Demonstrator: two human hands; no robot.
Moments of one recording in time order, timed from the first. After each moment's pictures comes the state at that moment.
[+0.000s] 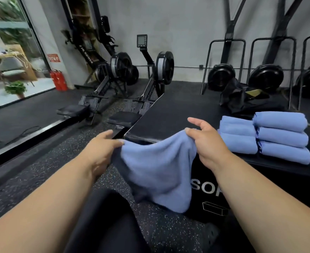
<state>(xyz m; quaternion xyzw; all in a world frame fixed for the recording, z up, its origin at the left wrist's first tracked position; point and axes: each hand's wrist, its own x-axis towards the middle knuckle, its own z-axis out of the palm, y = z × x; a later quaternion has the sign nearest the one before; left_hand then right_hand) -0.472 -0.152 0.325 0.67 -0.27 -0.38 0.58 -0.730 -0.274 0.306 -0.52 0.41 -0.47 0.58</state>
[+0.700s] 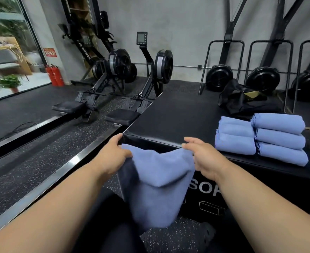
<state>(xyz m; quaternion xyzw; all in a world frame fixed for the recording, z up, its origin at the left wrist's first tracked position) -0.481 -0.154 0.291 0.72 -0.37 -0.35 0.46 -0.735 -0.268 0.275 -0.51 0.47 -0.32 0.65</state>
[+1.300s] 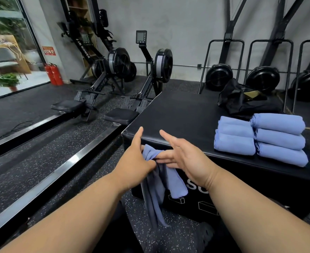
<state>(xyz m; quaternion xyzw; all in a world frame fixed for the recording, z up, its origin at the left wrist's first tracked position) -0.538 -0.153 0.287 0.66 -0.53 -0.31 0.43 -0.713 -0.239 0.289 -0.65 0.29 -0.21 0.67</state>
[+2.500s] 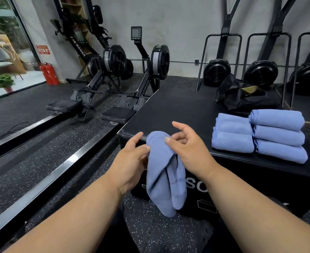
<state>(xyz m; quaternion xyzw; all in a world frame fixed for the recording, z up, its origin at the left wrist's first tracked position) -0.549 -0.176 0.280 0.49 -0.31 -0.53 0.61 -0.719 -0.256 0.292 -0.66 0.38 -0.42 0.49</state>
